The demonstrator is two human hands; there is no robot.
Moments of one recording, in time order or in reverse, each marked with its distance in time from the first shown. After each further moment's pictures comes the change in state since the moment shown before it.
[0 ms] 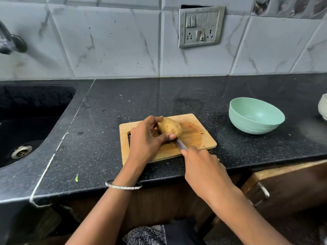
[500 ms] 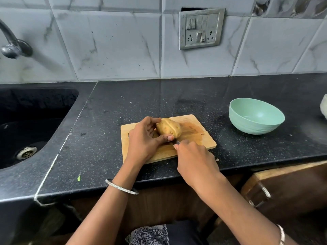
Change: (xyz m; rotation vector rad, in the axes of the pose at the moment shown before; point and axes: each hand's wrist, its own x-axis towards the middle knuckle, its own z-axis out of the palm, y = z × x) left_hand -0.002 0.001 -0.004 -0.061 -0.021 -0.067; right_hand 0.022 -0.009 0.005 -0.047 -0.004 -0.015
